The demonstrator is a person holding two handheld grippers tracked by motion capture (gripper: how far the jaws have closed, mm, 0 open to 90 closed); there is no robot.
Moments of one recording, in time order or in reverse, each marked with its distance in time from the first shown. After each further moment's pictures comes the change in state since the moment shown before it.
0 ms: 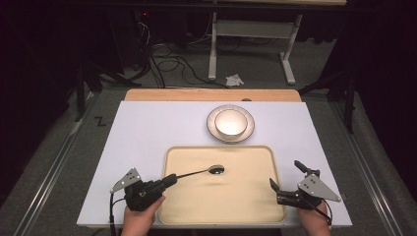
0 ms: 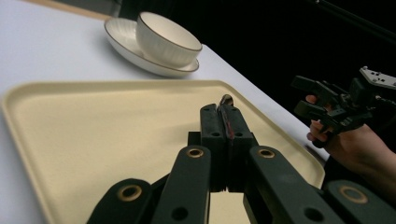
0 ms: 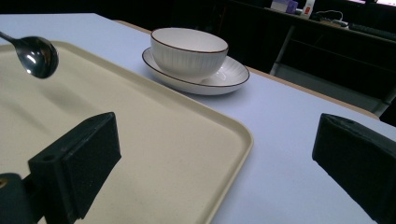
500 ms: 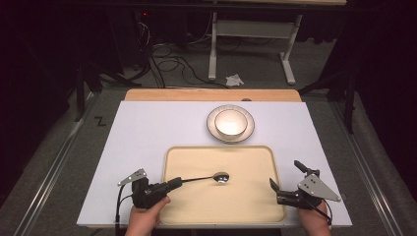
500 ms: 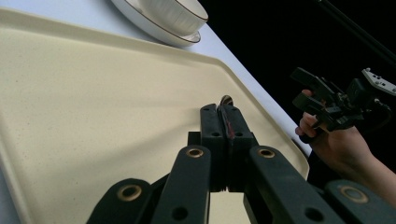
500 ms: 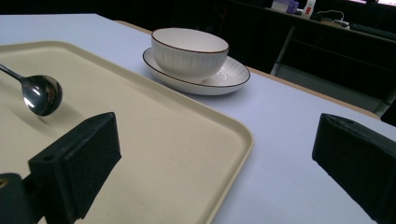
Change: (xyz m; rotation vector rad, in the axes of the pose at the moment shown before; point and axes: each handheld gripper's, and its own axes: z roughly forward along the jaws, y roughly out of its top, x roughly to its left) left arm 0.016 -0.013 0.014 0.067 -0.040 -0.156; right arm 0.000 0.000 0.000 -0.002 0.004 0.001
